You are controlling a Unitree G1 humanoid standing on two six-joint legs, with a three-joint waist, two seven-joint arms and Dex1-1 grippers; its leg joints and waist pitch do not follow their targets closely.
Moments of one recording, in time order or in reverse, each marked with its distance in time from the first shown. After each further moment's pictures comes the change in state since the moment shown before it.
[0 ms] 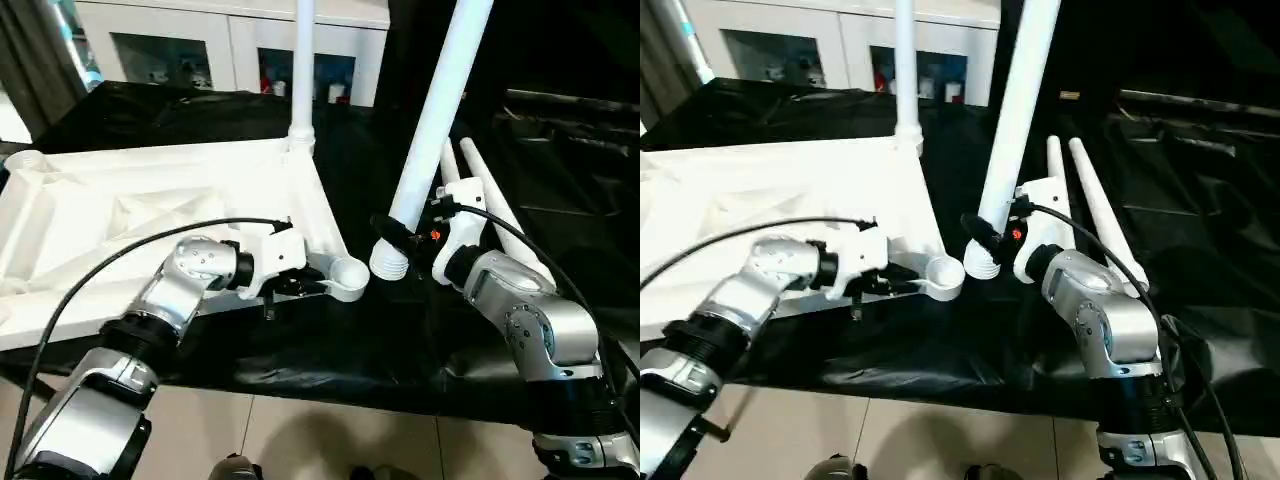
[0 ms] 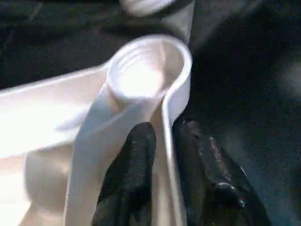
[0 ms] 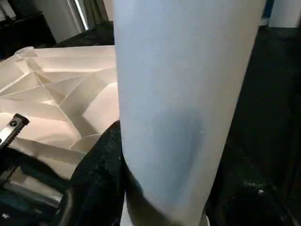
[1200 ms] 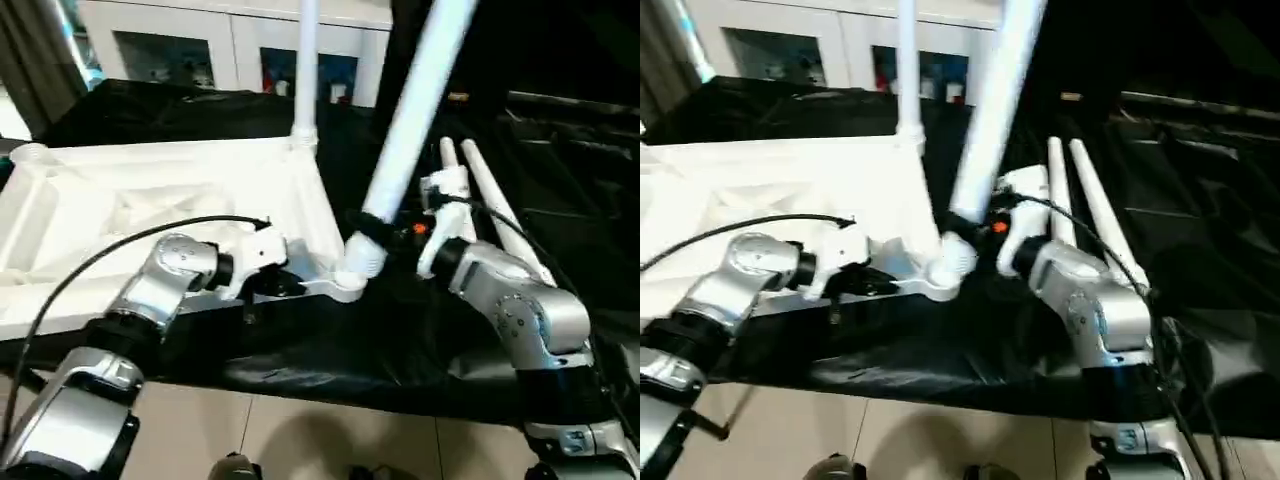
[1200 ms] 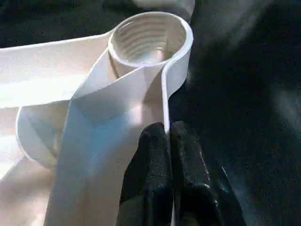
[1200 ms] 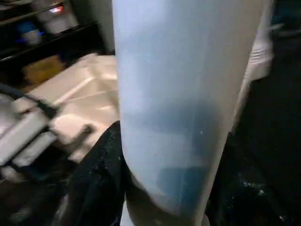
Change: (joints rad) left arm -0.002 -0.013 0.027 0.017 -0.004 0.066 -0.054; right arm -0.052 0.028 0.042 0.000 0.075 0.046 0.126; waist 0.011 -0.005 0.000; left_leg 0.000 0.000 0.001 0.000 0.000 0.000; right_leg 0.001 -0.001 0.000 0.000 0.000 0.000
